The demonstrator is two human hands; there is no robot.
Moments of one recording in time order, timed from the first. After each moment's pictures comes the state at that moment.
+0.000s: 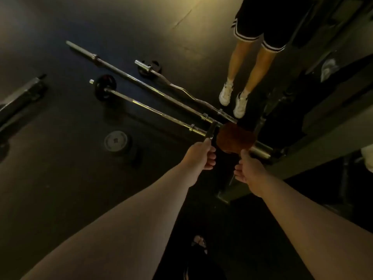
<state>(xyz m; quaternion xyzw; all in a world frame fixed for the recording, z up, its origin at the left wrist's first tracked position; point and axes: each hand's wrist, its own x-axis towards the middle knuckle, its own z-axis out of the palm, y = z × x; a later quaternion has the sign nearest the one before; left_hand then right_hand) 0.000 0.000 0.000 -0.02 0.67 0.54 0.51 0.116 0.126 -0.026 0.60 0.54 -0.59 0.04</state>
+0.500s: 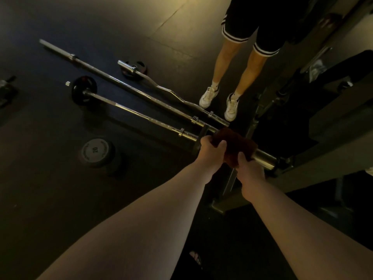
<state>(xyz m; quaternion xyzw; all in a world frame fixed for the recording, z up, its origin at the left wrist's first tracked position) -0.014 0.089 -0.072 0.02 0.65 0.57 0.50 0.085 0.158 -0.096 0.65 0.51 -0.55 -0.12</state>
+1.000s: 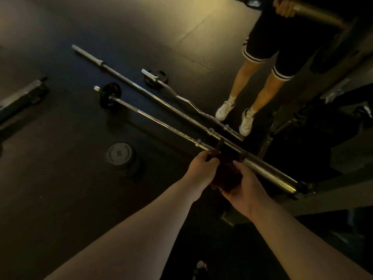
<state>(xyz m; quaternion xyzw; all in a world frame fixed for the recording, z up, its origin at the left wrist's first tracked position) -0.073 -0.009 -0.008 0.01 0.67 0.54 0.51 0.030 0.082 -0.018 0.51 0.34 -0.79 -0.06</state>
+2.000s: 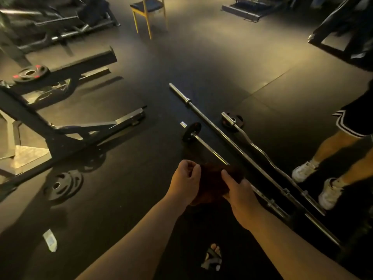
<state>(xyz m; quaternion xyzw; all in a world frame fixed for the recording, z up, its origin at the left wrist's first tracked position) -0.336 -0.270 0.119 -0.11 0.77 0.57 0.25 -0.280 -0.120 0.084 0.31 0.54 -0.78 0.09</state>
